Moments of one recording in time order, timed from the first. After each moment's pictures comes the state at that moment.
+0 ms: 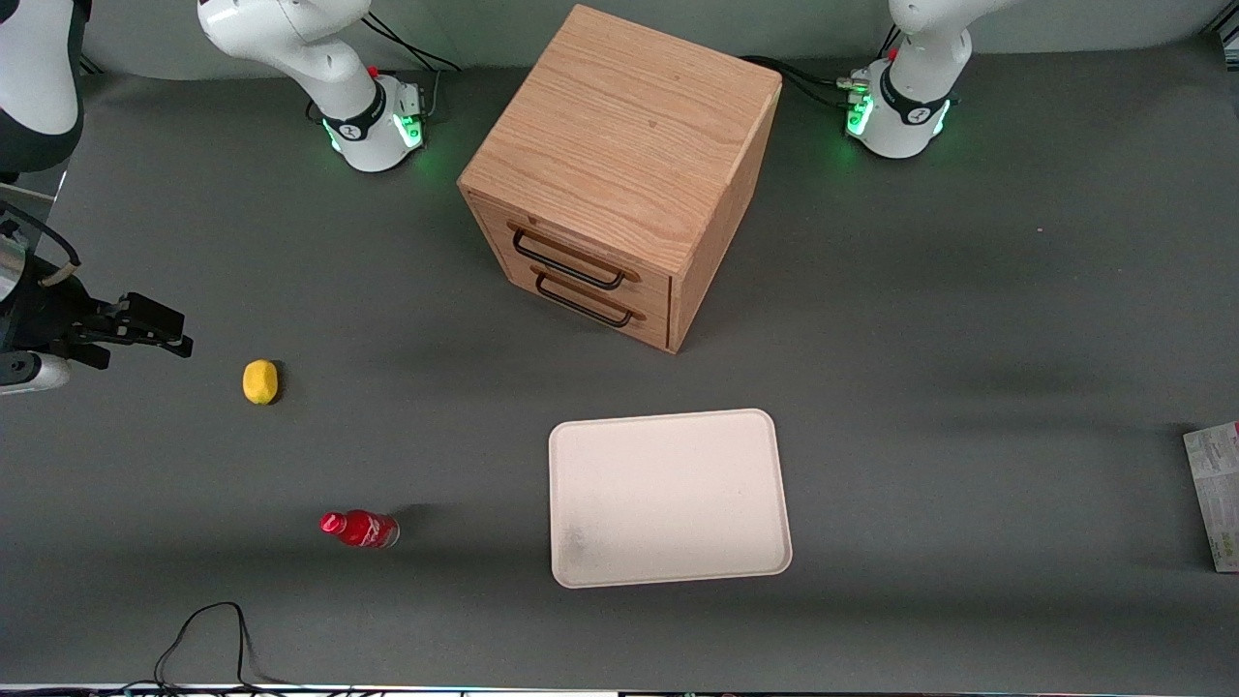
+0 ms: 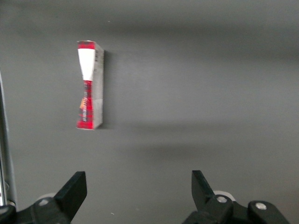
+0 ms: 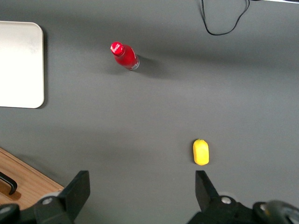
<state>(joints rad) 0.42 0.51 -0.03 -1.03 -0.01 1.56 0.41</state>
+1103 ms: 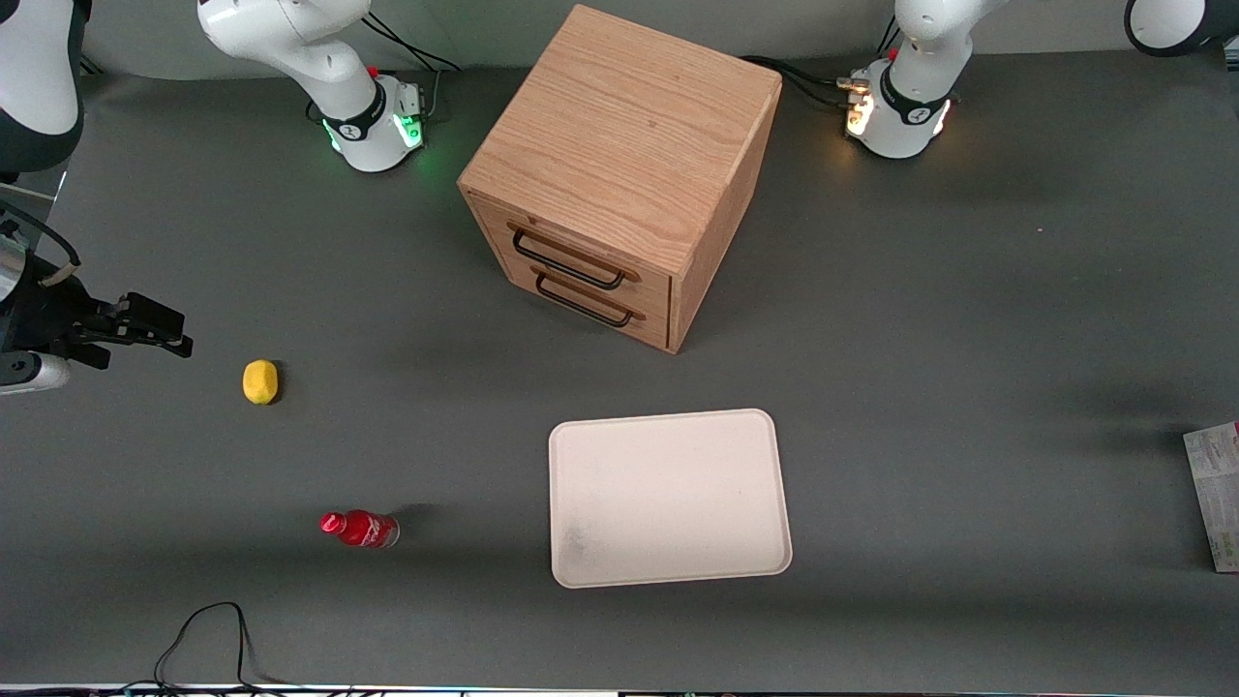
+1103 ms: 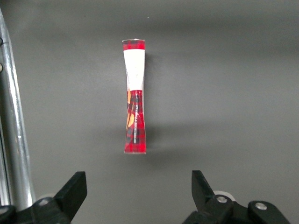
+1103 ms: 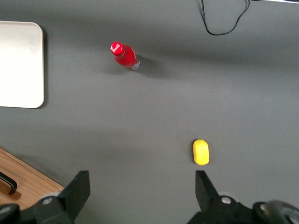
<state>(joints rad) 0.59 0.74 -0.09 -0.93 0.01 1.73 0.57</state>
